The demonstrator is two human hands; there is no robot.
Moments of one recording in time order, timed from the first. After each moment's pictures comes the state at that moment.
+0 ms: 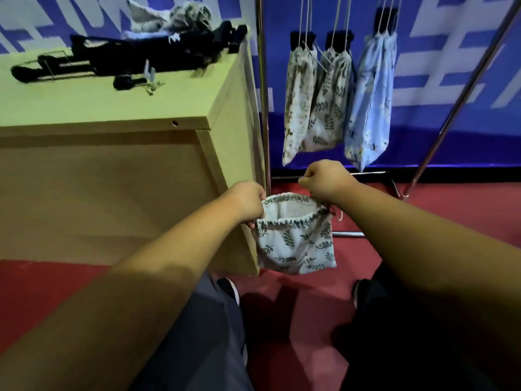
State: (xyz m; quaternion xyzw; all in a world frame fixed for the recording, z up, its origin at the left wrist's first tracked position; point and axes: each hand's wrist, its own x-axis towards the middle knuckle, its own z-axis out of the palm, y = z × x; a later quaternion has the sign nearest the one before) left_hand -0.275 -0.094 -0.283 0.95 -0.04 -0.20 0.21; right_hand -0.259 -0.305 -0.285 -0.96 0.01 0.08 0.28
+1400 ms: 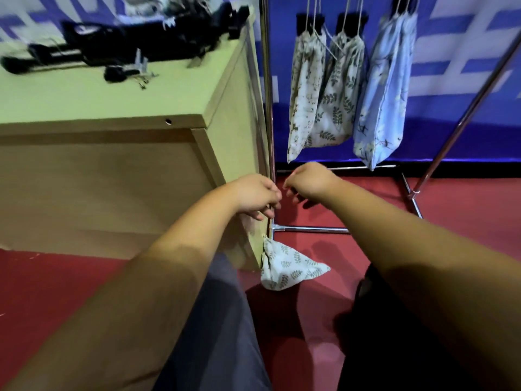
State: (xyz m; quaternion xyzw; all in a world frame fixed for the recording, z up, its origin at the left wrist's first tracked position) left_hand -0.251 -0.097 -0.287 0.87 -0.01 -0.30 0.39; right_hand -0.236 -0.268 -0.296 -0.86 0.07 0.21 0.46
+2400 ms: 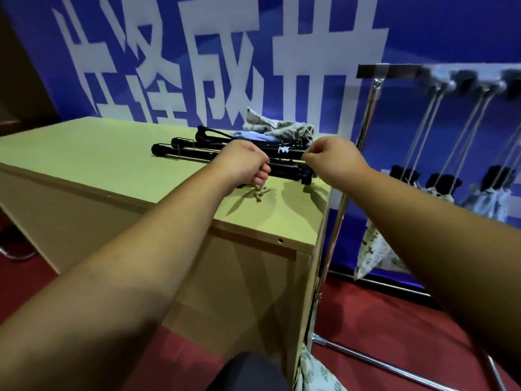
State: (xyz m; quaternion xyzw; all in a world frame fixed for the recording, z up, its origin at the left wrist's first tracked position) left_hand -0.179 0.067 -0.041 0.83 0.10 0.08 0.54; right_hand -0.133 -0.129 -0.045 -0.92 -0.15 -0.10 0.35
